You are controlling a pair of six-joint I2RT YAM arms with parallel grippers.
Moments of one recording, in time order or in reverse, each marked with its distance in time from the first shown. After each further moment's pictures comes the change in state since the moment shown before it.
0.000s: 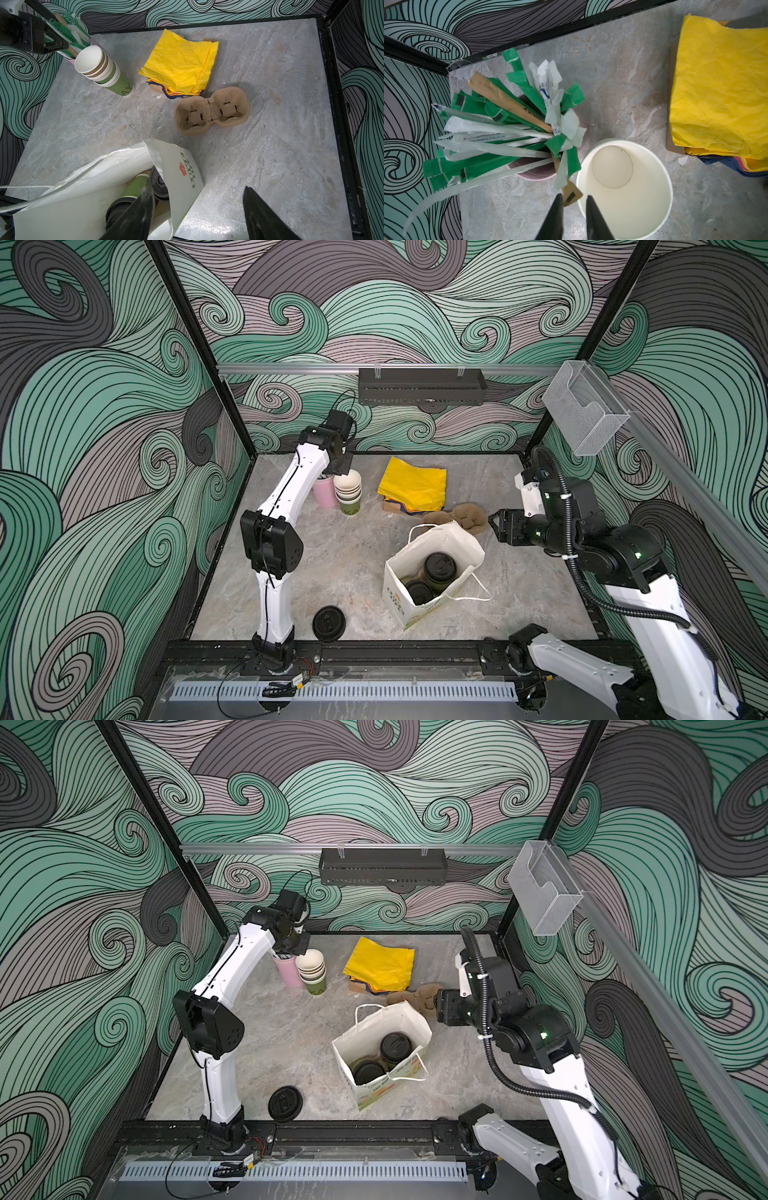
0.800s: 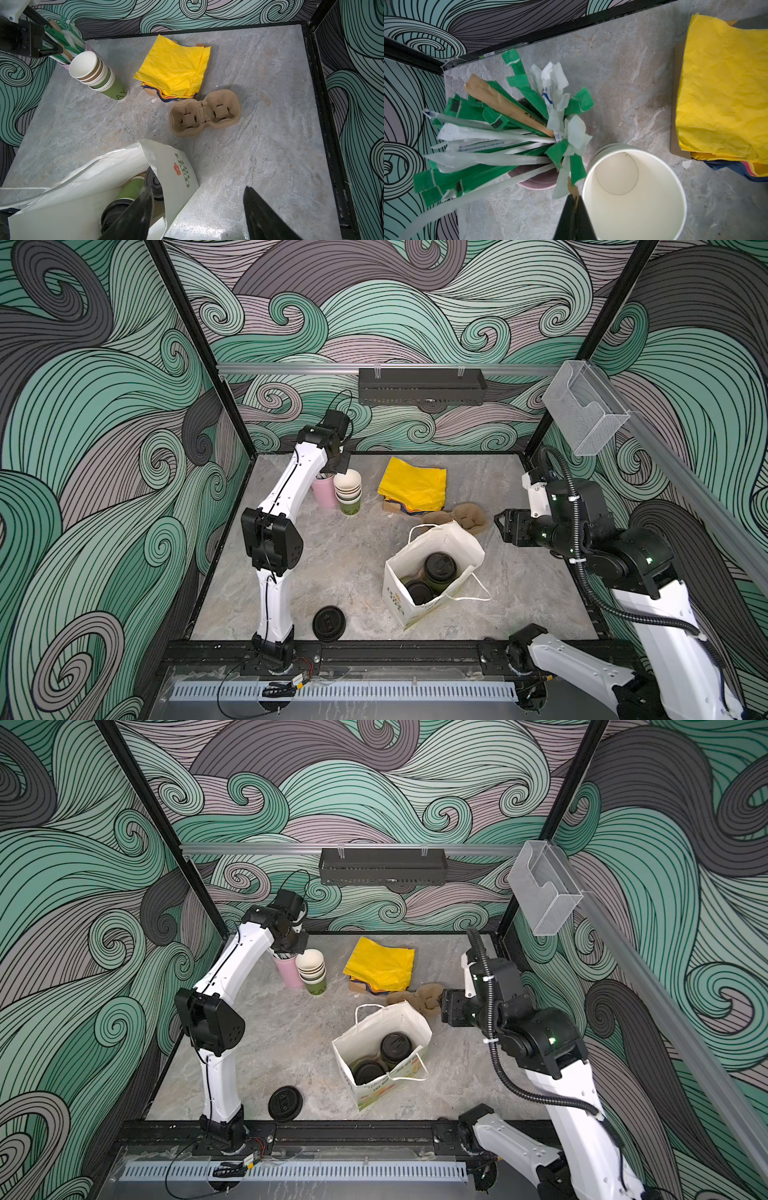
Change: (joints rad) left arm 0.023 0.026 0.013 0.010 0.029 0.010; right arm 0.000 -0.009 0.032 -0.030 0.044 0.008
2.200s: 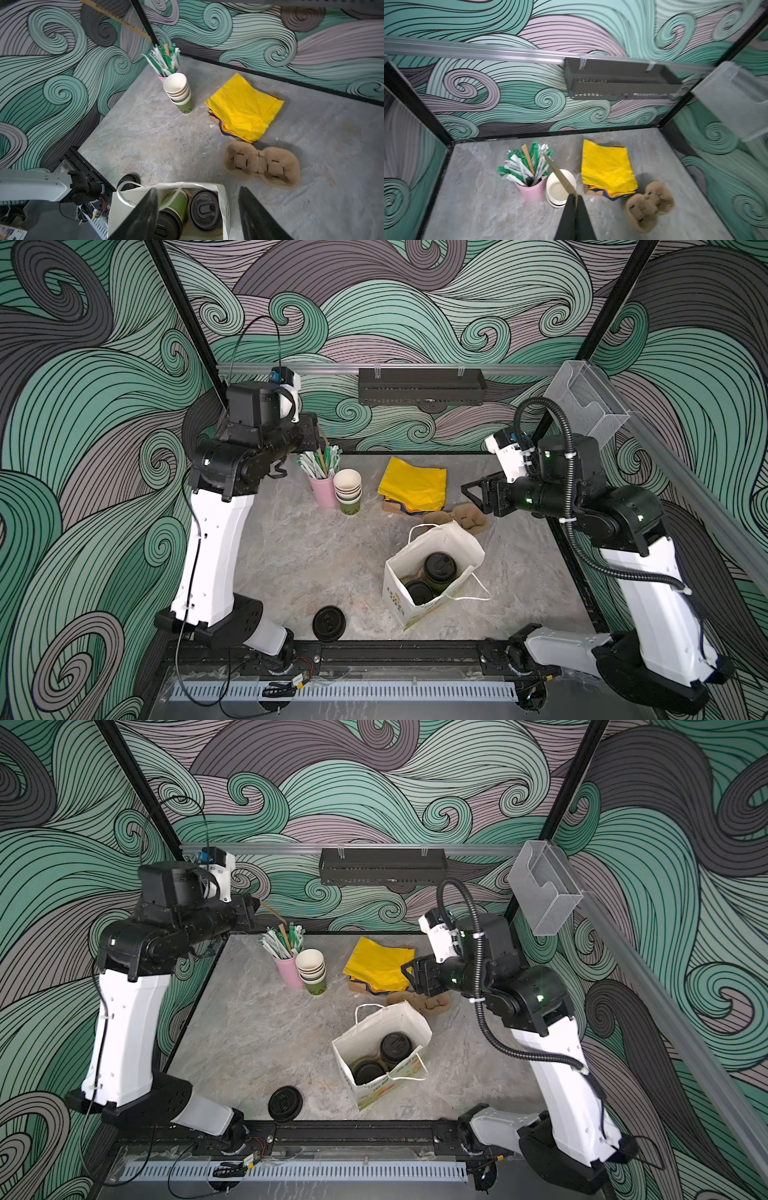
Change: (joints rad) left arm 0.000 -0.577 0.076 0.056 0.276 -0.170; right arm 0.103 0.293 0.385 0.095 -0.319 -0.228
